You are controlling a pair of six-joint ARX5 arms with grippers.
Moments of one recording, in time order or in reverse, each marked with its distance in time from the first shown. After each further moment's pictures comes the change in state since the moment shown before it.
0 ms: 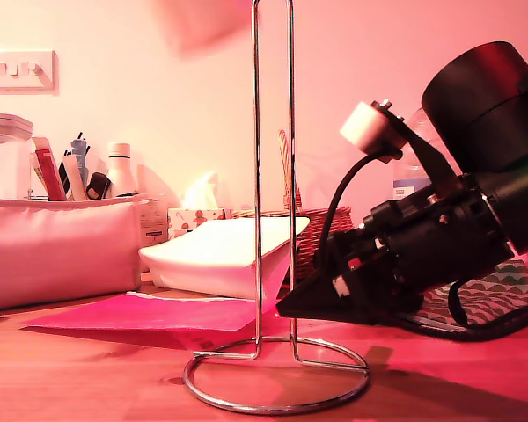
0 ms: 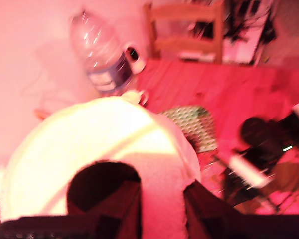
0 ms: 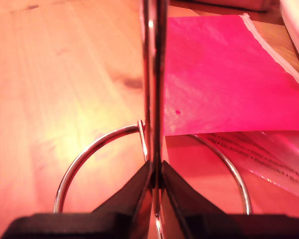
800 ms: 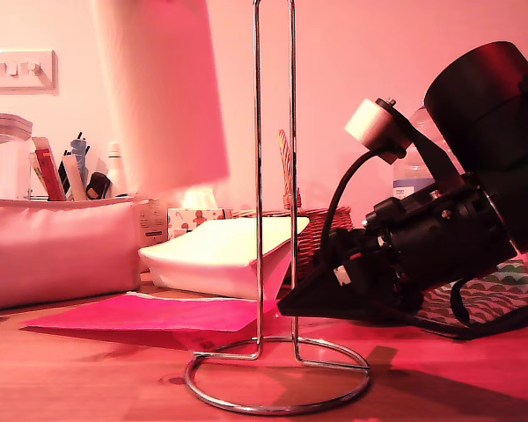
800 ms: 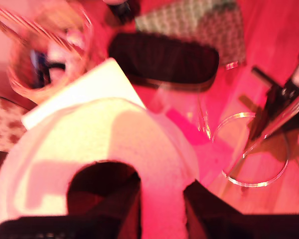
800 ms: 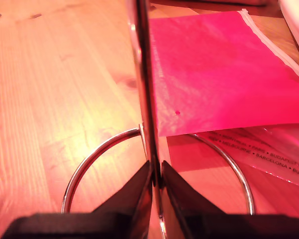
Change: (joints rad) left arm 0.024 0.190 -0.177 0.026 -0.153 0.100; right arm -0.006 -0.060 -0.045 -0.008 -0.034 0.060
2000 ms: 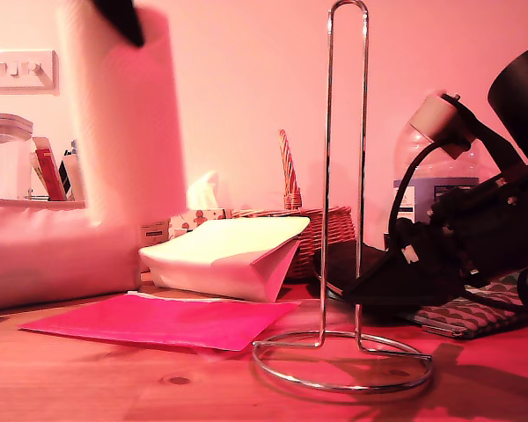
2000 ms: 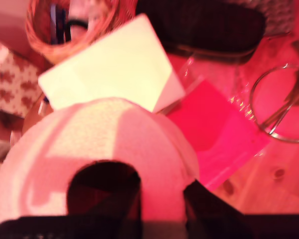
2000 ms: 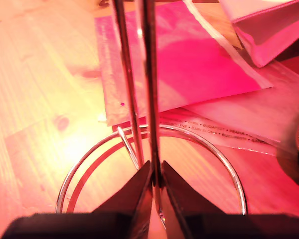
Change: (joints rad) left arm 0.121 0.000 -0.192 0.125 -0.022 0.056; right arm -0.160 -0.118 -0.063 -0.071 -0.046 0.011
